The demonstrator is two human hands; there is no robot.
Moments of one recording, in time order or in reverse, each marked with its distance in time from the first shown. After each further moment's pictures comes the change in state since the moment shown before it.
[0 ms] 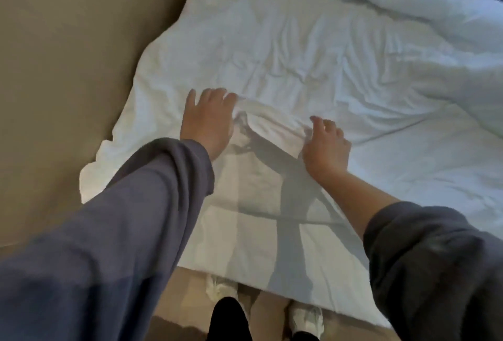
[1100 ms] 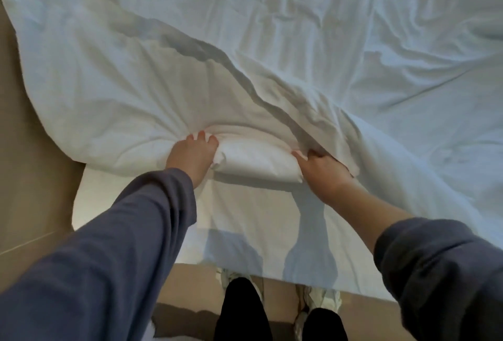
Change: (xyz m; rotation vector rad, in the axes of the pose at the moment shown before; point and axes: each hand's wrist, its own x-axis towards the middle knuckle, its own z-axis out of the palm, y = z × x) left_hand -0.038 -0.034 0.147 0.215 -0.624 0.115; right_hand -0.021 0.019 0.124 -0.619 -0.509 -0.402
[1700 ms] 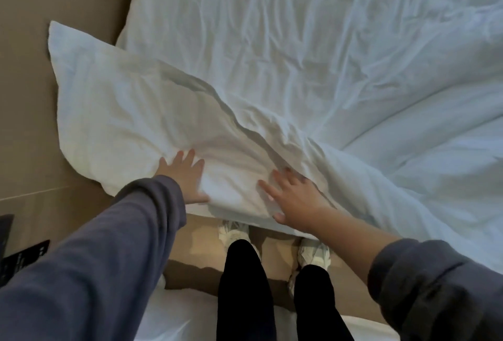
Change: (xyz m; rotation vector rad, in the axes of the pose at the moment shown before) left_hand -0.129 0.005 0.034 -0.095 -0.376 0.082; right_hand -0.133 -0.067 0.023 0.164 -0.013 -0.309
